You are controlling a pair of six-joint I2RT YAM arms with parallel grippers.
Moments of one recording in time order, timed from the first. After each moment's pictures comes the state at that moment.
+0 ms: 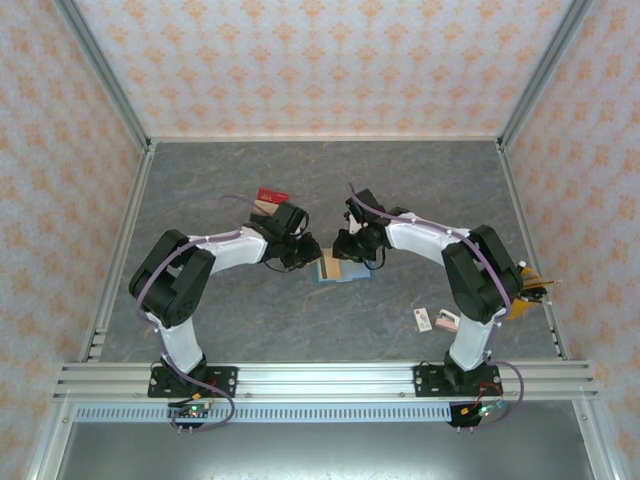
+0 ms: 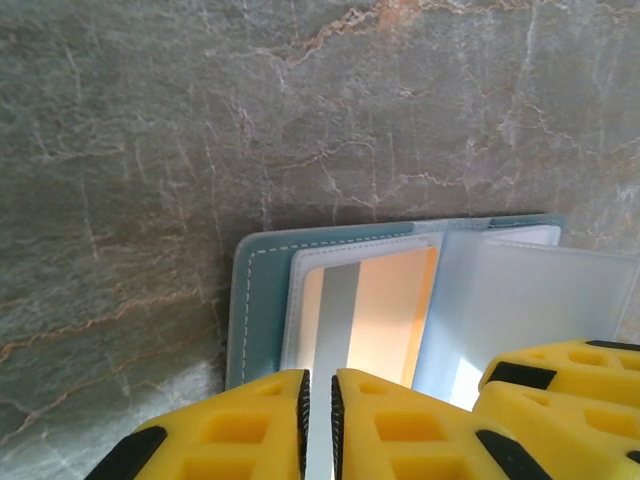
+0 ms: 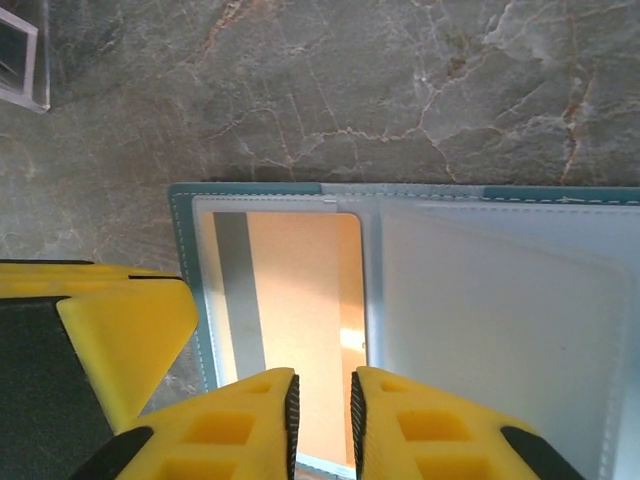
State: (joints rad) left arm -0.52 1.81 1.01 -0.22 0.32 -0.97; right arm 0.57 1.81 1.14 -0.49 -0.35 0.61
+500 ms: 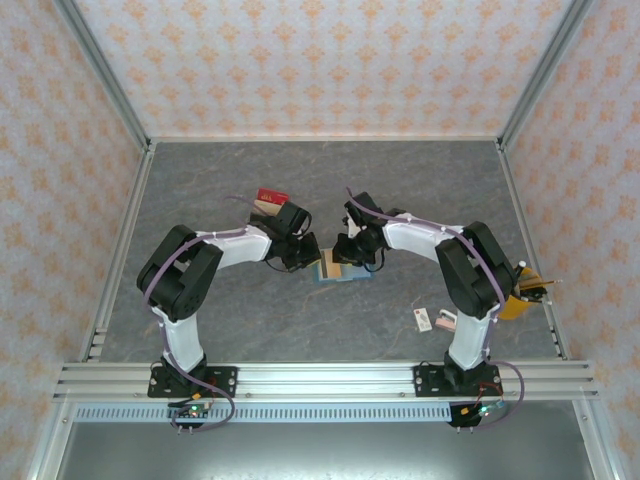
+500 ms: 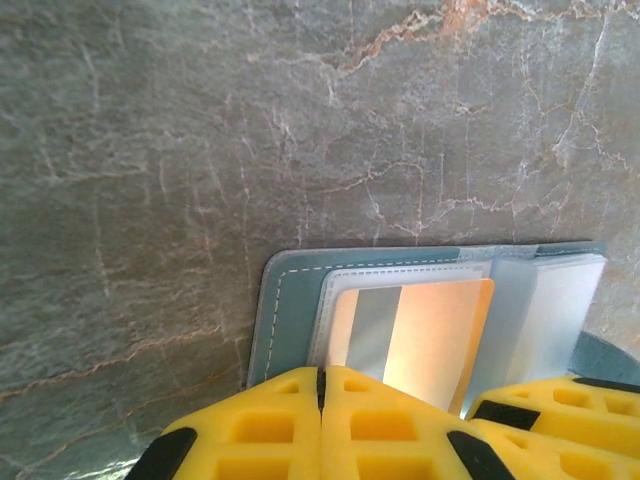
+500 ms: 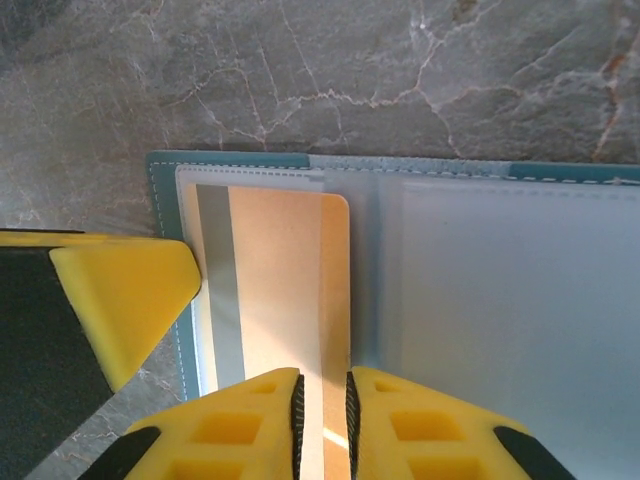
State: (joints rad) left arm -0.52 1.86 1.04 -0.24 0.31 -1.01; right arm 0.56 1.85 1.14 -0.50 -0.38 0.59
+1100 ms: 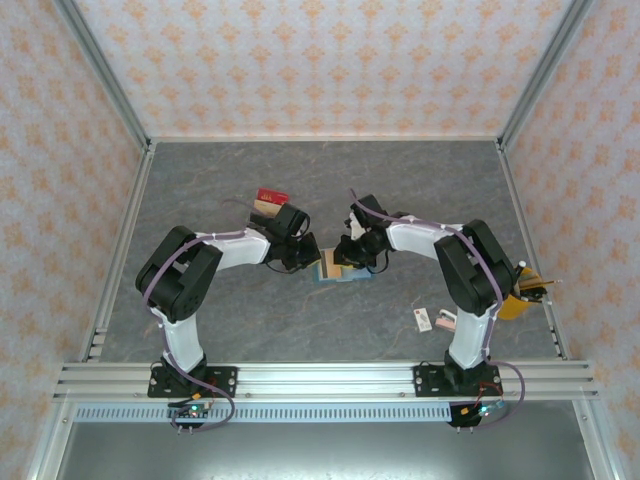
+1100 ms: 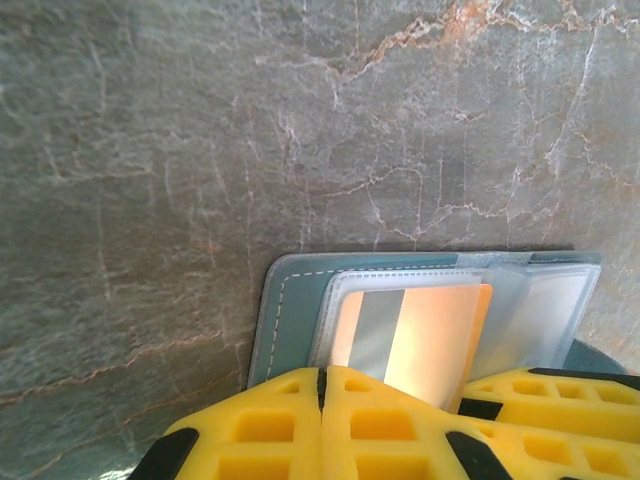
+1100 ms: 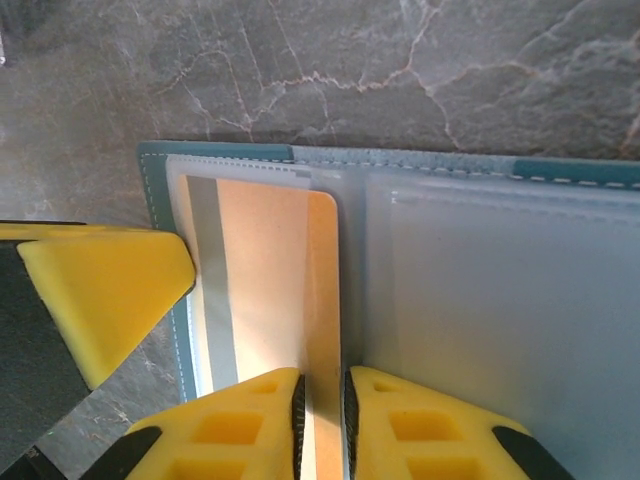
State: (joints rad) left arm -0.52 1.85 1.00 -0.17 0.31 -1.03; right arm 0.53 1.86 1.09 -0.42 -0.49 0.59
